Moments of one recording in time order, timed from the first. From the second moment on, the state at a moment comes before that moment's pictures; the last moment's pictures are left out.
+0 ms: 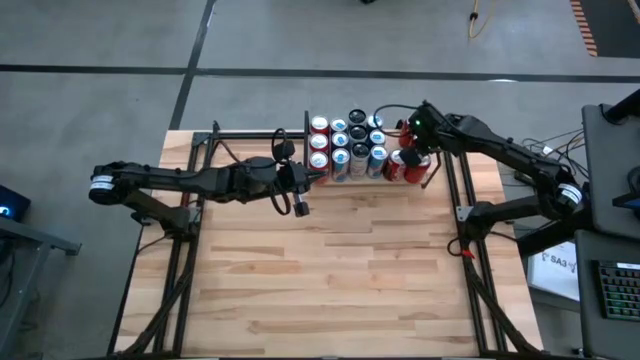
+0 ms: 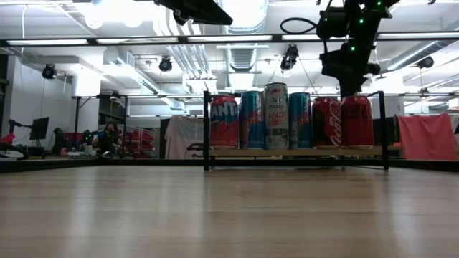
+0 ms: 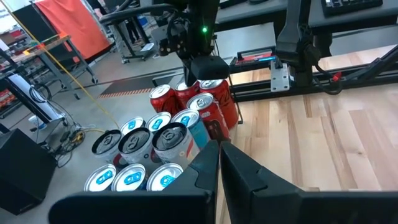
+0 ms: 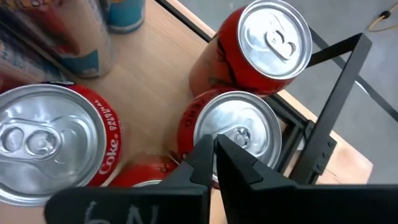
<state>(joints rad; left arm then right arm) 0.03 1.35 1.07 0.04 -0.33 0.26 -0.72 1.25 1.10 -0.95 0.29 0.09</state>
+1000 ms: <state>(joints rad) 0.03 1.35 1.07 0.04 -0.33 0.27 -0.74 1.24 1.07 -0.89 0.29 0.07</state>
